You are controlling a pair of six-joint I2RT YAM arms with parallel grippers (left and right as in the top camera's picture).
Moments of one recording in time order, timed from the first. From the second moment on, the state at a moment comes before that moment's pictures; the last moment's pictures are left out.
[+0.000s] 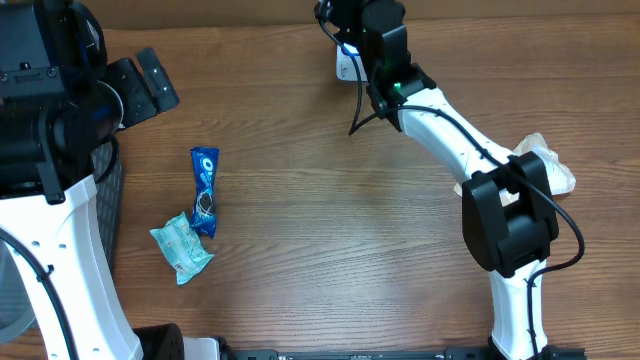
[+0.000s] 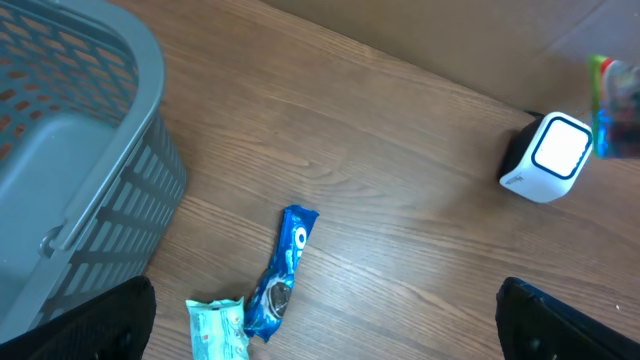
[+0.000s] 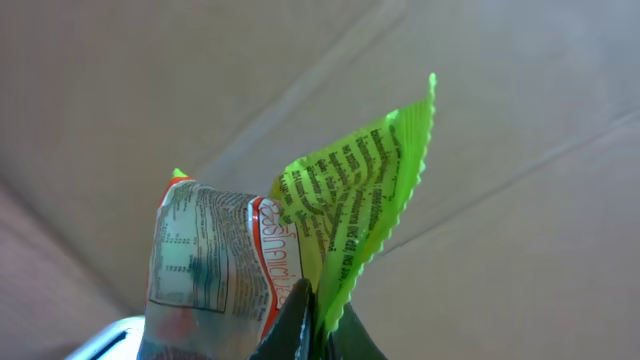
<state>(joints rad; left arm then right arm) 0.10 1.58 2.26 -1.52 -0.08 -0.32 0.44 2.21 1.80 0.35 0.25 -0.84</state>
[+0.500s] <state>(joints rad) 0.10 1.58 2.26 -1.52 -0.08 -0.32 0.34 2.32 1.80 0.50 0.19 -1.06</state>
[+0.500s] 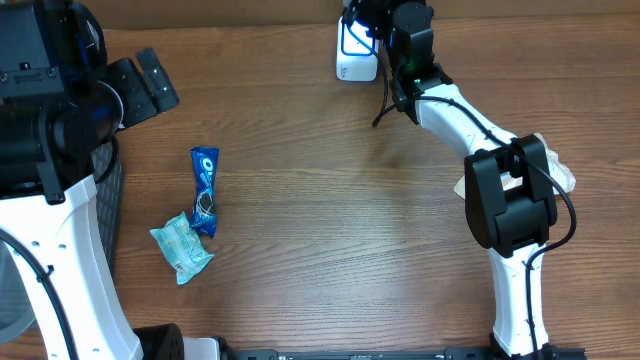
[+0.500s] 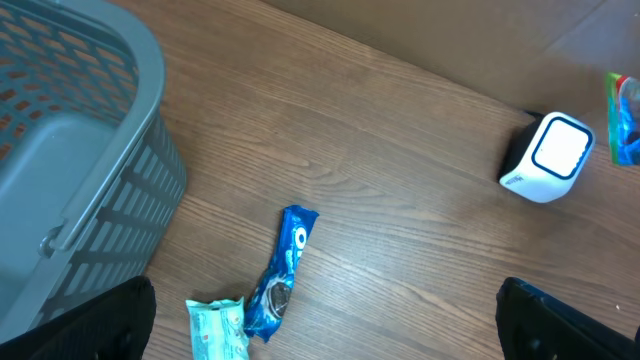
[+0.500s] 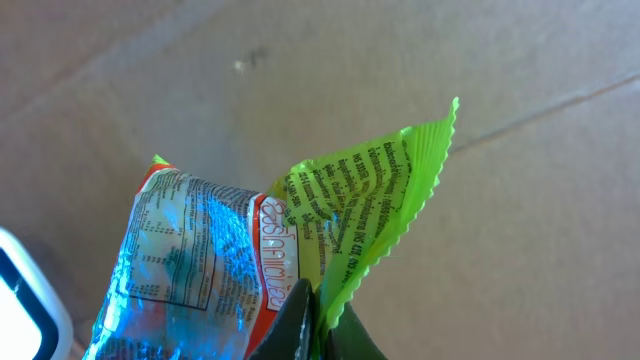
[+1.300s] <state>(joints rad) 0.10 1.58 2.26 -1.52 -0.08 -0.32 0.36 2.32 1.80 0.54 0.06 -1.14</state>
